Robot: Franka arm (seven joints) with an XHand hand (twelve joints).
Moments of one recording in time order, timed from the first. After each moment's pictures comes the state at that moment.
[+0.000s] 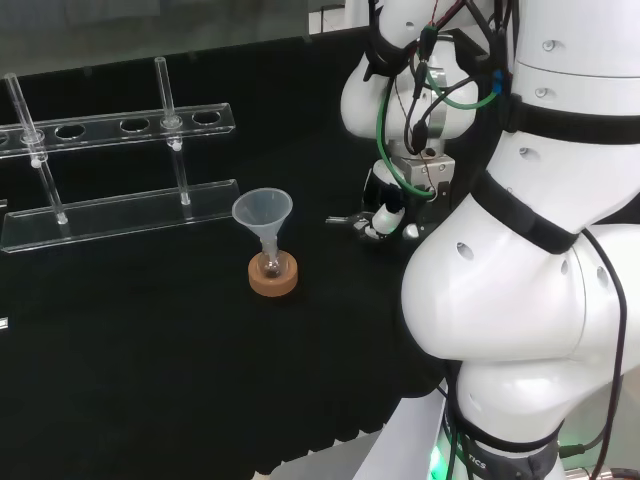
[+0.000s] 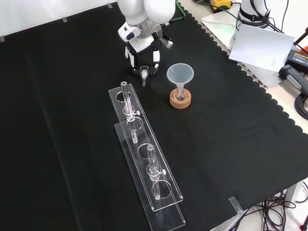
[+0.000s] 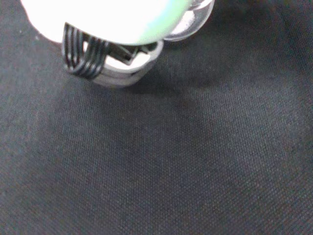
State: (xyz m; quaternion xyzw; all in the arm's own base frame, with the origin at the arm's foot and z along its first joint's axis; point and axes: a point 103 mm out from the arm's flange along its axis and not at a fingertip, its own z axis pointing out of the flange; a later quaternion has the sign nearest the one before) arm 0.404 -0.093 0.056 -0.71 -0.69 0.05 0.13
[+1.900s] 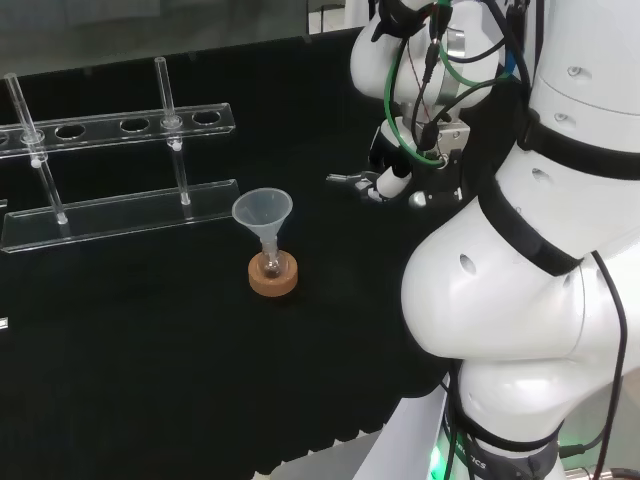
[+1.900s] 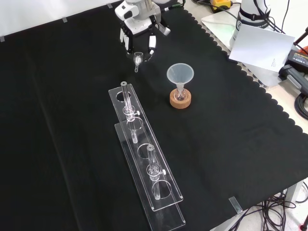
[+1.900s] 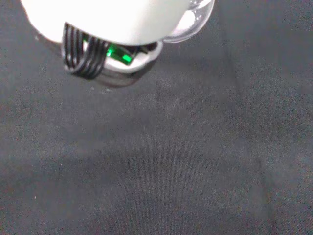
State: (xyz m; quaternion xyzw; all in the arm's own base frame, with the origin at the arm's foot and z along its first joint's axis) arm 0.414 -0.100 0.127 -0.71 -0.70 -0.01 0.09
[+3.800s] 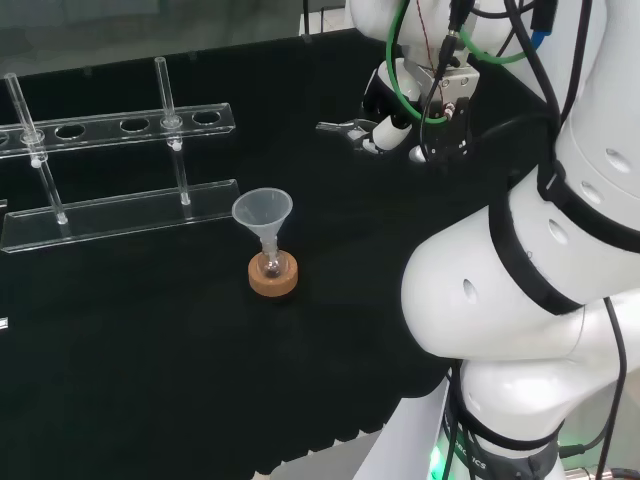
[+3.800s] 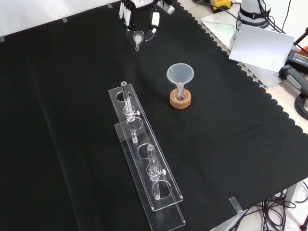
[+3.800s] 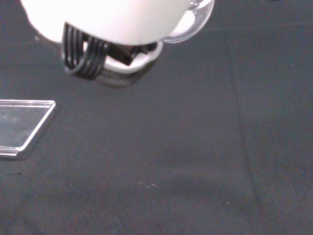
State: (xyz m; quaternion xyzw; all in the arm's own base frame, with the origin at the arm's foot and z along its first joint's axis) arm 0.407 -0.081 0.224 -0.70 -0.72 -0.04 0.04
